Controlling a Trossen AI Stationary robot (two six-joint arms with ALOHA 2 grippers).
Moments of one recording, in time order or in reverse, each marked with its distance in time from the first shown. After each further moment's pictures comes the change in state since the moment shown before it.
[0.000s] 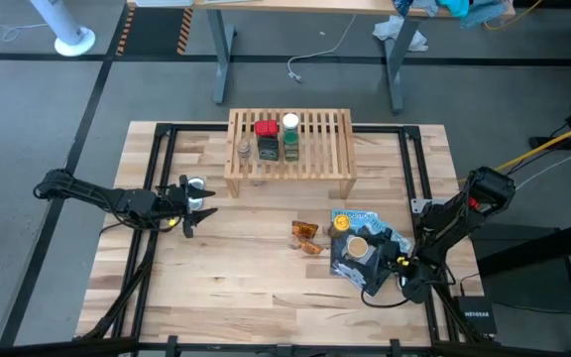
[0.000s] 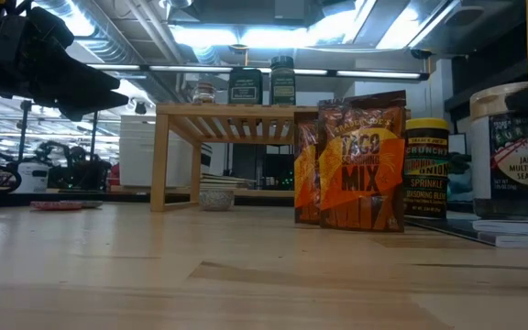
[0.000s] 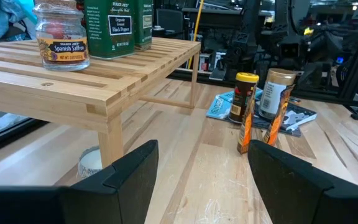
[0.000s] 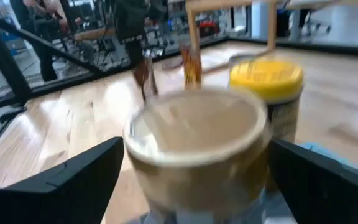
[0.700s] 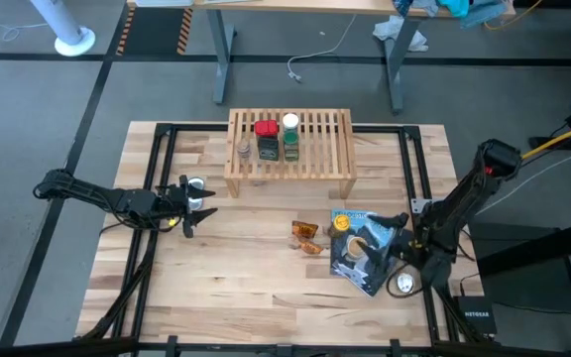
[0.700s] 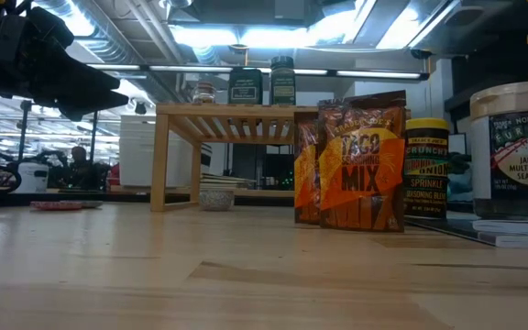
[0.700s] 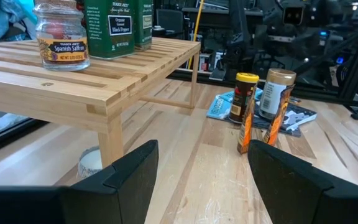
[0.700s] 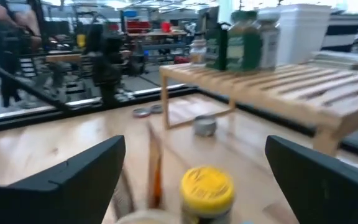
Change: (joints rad) left arm 0.000 0.000 0.000 0.000 0.000 0.000; right arm -0.044 -0.399 0.000 -0.014 0.148 -0.537
